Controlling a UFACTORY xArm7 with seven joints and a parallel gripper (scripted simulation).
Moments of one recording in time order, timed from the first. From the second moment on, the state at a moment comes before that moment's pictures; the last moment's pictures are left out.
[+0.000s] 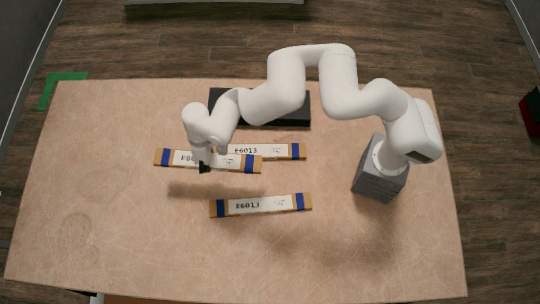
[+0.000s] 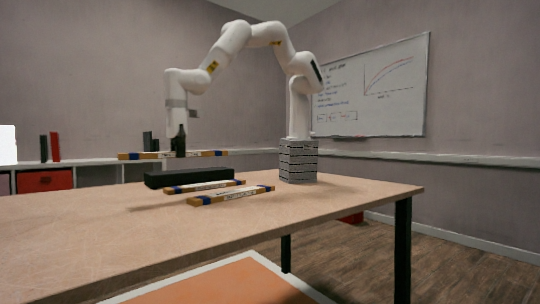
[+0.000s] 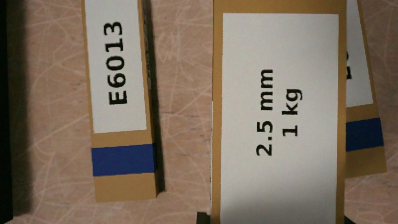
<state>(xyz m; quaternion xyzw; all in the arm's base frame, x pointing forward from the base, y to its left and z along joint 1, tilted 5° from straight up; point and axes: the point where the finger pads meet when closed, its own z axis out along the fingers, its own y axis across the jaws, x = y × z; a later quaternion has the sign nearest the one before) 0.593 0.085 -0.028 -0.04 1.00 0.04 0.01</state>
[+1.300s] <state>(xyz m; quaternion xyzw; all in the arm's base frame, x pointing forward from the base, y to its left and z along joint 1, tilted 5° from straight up) 0.578 0.107 -0.027 -0.04 1.00 0.04 0.01</state>
